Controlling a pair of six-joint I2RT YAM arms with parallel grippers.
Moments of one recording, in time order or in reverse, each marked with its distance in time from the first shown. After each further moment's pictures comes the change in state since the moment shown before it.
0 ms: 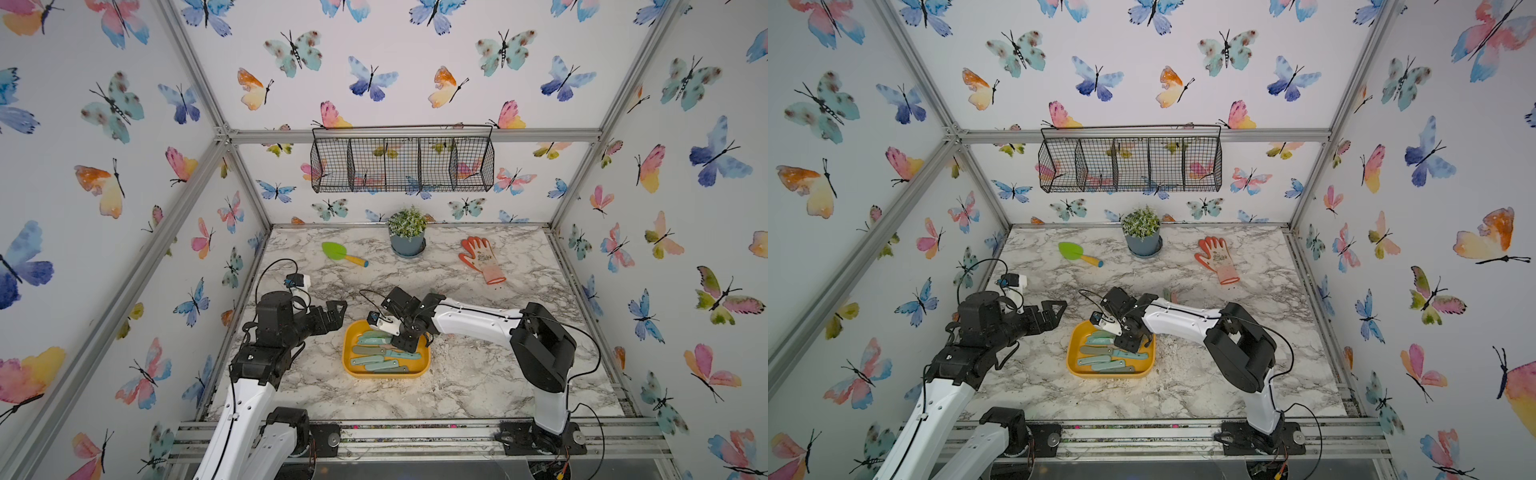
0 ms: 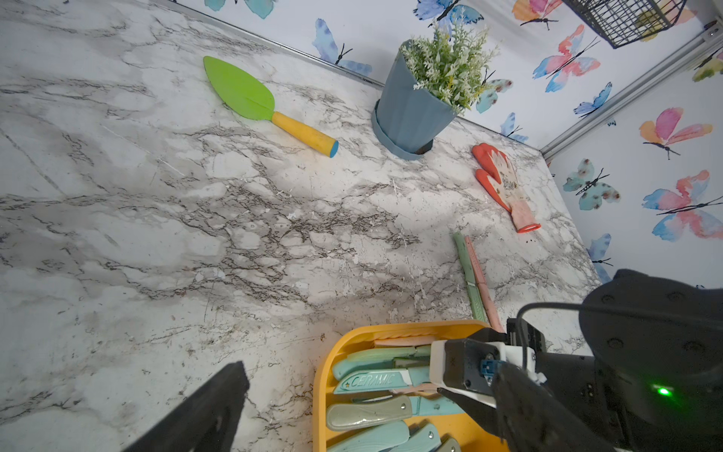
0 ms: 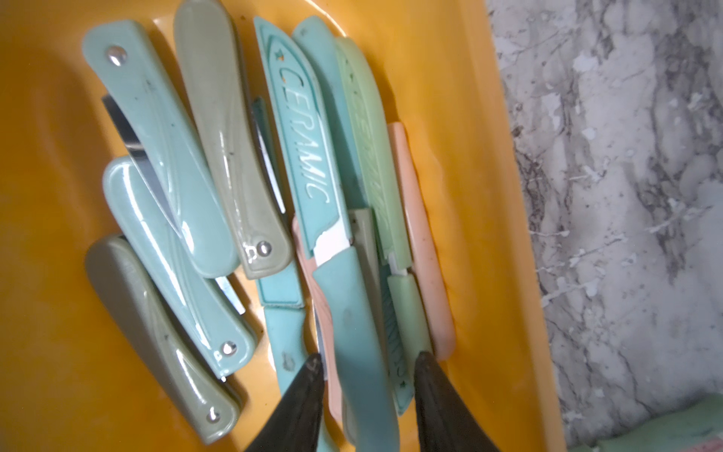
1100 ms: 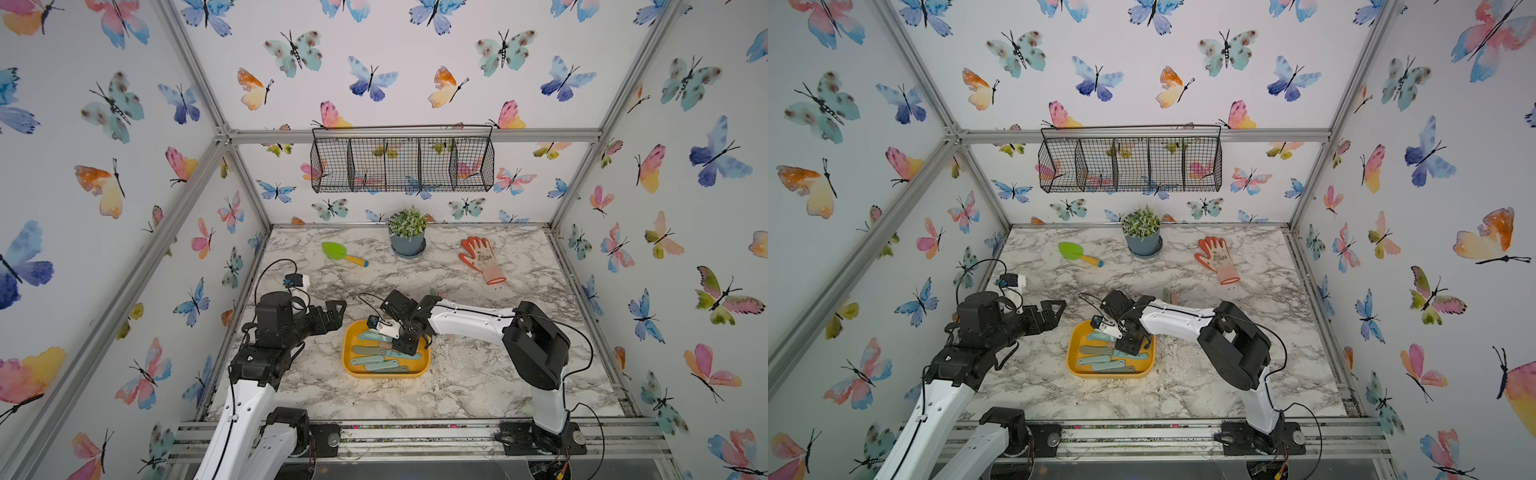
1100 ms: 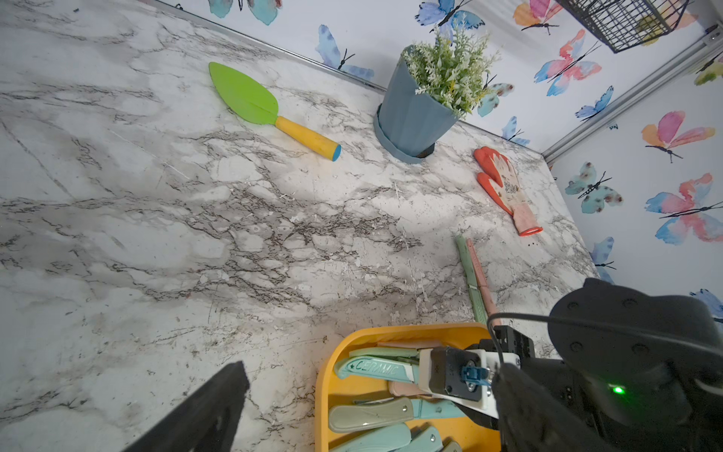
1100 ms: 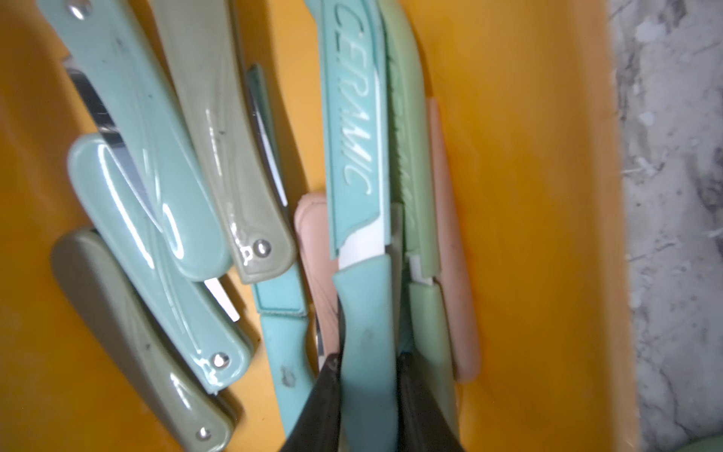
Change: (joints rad) left arm 0.000 -0.008 0.000 0.001 -0.011 0.000; right arm 0.000 0.037 0.000 -0.003 0.008 -0.002
